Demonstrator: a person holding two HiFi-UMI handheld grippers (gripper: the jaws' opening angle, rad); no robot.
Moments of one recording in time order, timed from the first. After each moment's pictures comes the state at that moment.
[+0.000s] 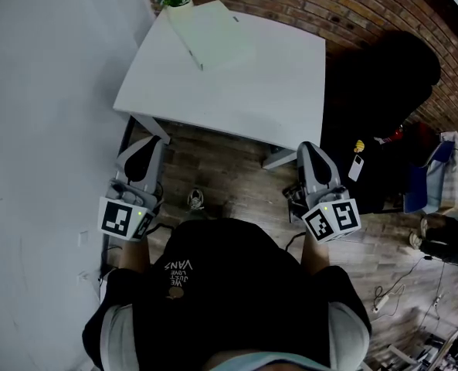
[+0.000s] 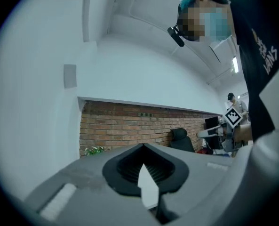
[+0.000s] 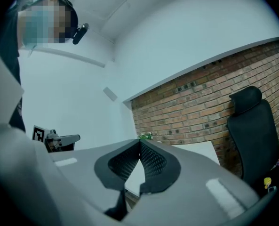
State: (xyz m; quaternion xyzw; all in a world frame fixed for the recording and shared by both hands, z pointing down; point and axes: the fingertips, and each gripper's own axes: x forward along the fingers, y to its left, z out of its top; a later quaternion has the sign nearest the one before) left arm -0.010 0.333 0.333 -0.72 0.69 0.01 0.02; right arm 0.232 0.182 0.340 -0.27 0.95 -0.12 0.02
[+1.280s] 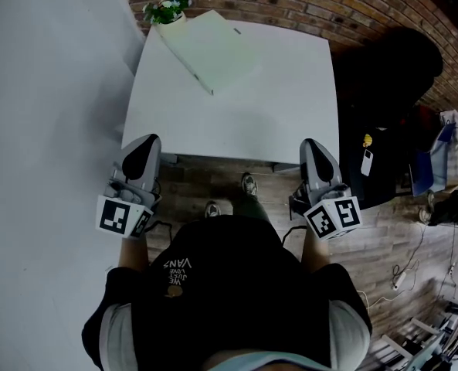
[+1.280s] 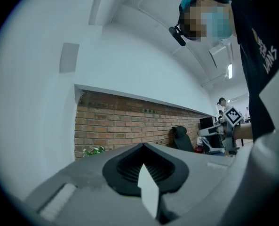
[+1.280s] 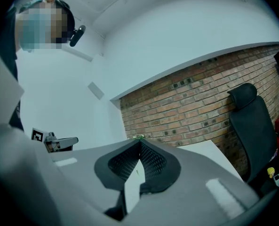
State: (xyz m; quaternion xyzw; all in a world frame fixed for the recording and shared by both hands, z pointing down) left arm -0.144 0.254 0.342 -0.77 0.64 0.01 0.01; right arm 0.126 0.134 0.349 -0.35 0.93 -0.13 0.03
